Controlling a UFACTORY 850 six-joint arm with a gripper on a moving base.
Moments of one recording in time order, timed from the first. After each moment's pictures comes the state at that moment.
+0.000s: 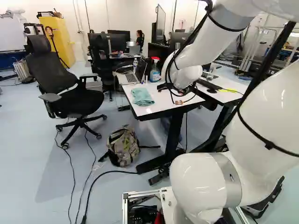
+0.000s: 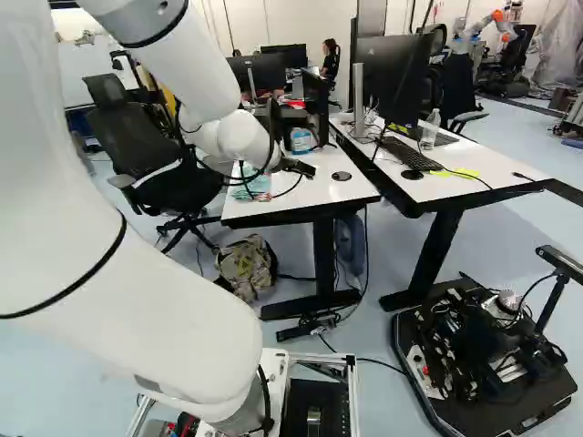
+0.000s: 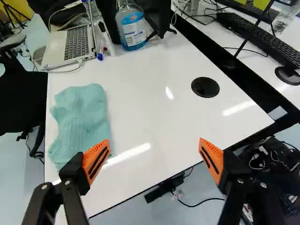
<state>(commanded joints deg) -5.1 8.0 -30.6 4.2 12.7 0.0</state>
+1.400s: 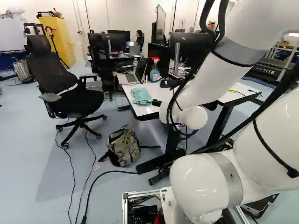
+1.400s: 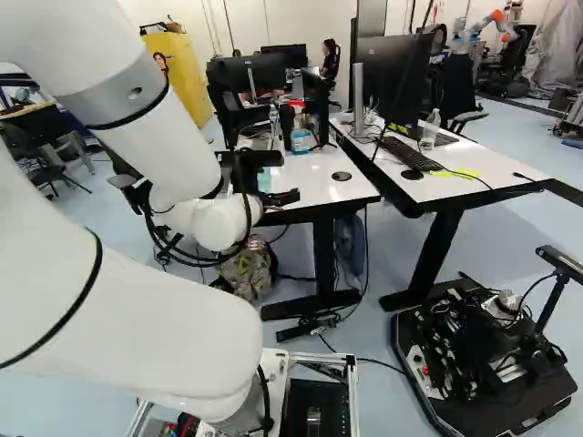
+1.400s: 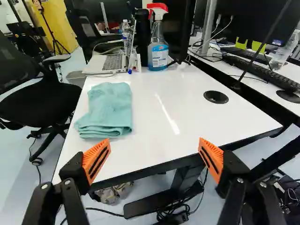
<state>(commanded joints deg) -0.6 15.0 -8.1 0.5 45.4 0.0</state>
